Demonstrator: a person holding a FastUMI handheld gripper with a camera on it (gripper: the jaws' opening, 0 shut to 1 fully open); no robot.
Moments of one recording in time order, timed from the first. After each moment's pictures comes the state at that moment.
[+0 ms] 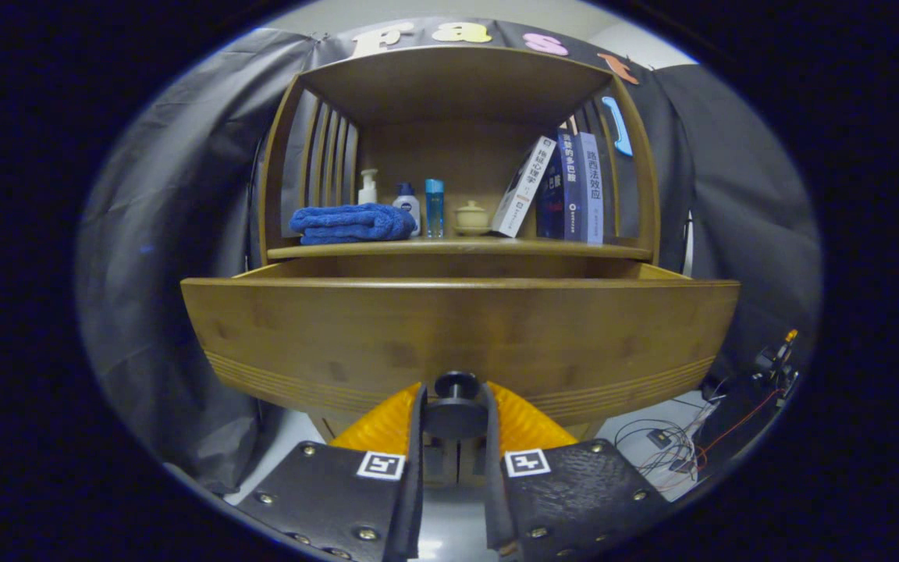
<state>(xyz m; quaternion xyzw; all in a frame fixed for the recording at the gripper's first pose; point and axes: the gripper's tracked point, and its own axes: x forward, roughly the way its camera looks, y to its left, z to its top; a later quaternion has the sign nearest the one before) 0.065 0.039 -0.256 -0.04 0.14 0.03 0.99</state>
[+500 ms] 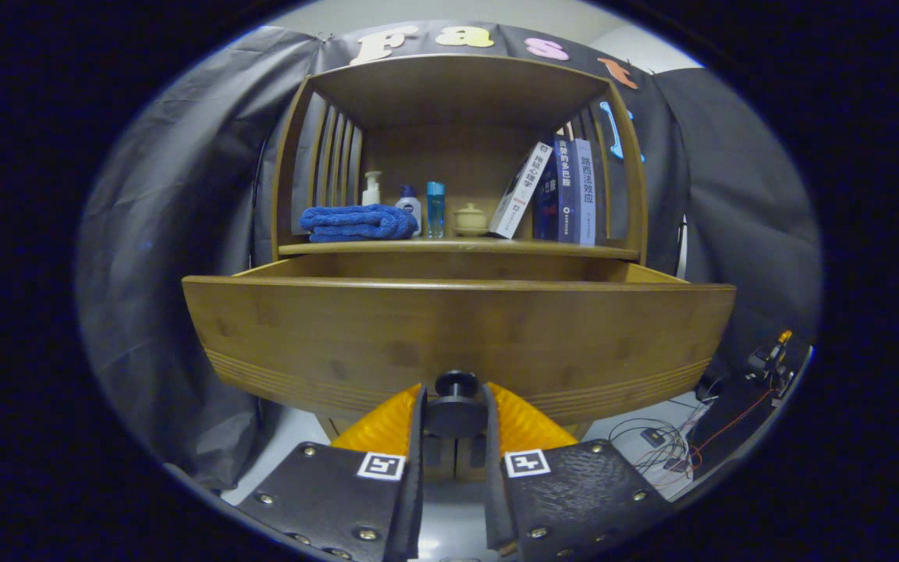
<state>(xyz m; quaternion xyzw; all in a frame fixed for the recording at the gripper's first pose) 0.040 0.038 -0.256 -0.05 0.14 0.03 0.99</state>
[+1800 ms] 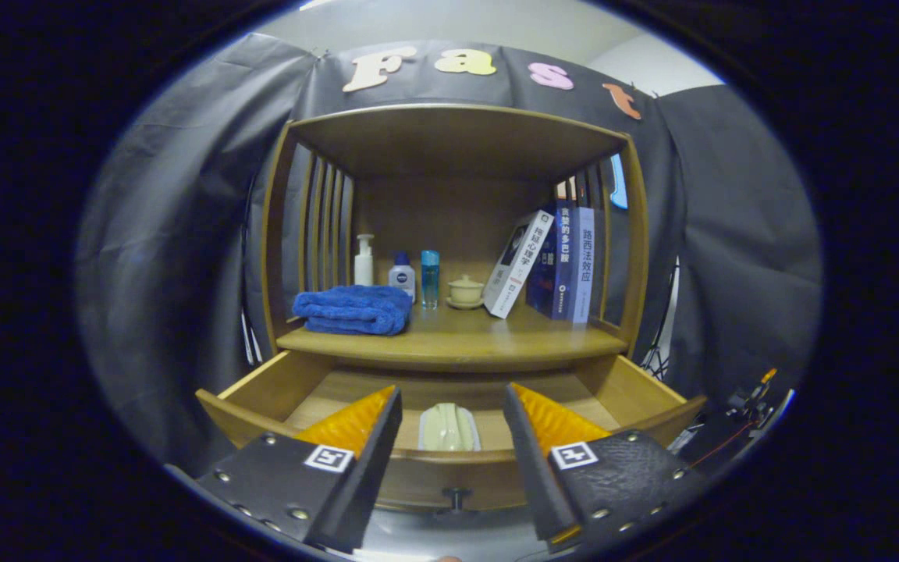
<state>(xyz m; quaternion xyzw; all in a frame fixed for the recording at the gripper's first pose) 0.089 0.060 -0.119 -0.06 0.10 0.01 0.99</state>
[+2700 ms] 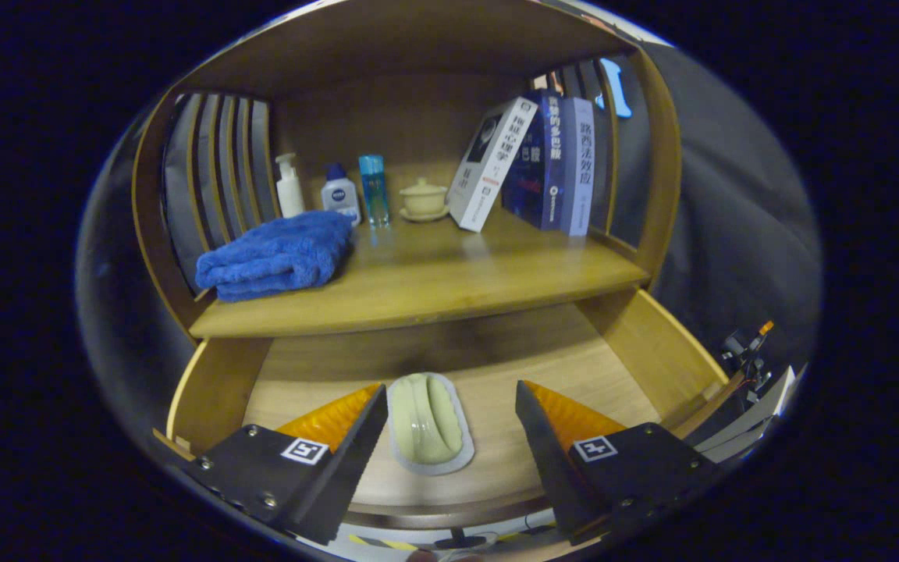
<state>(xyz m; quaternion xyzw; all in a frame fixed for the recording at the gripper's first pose) 0.162 0.039 -0.202 -0.01 0.32 -0.06 0.94</state>
